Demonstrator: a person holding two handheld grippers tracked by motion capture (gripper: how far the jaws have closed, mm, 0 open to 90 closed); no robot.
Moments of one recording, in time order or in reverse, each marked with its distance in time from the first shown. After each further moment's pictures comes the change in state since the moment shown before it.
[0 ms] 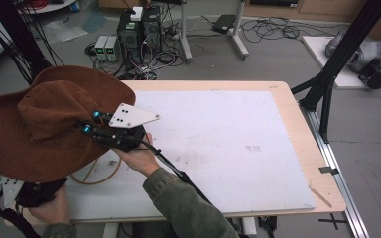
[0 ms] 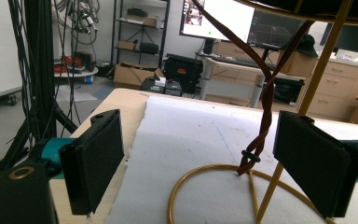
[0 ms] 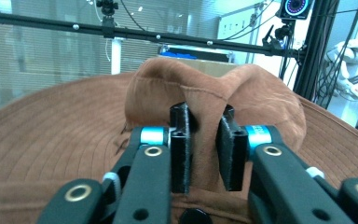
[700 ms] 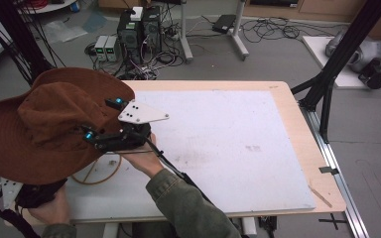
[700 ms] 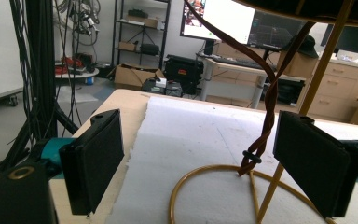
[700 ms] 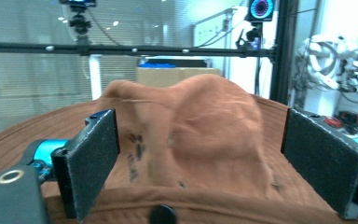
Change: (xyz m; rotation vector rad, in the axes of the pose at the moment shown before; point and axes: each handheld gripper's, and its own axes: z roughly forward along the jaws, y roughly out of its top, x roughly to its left) left arm 0.000 0.000 -0.001 -0.008 0.003 0.001; right arm -0.005 0.004 -0.013 -0.037 -0.102 0.091
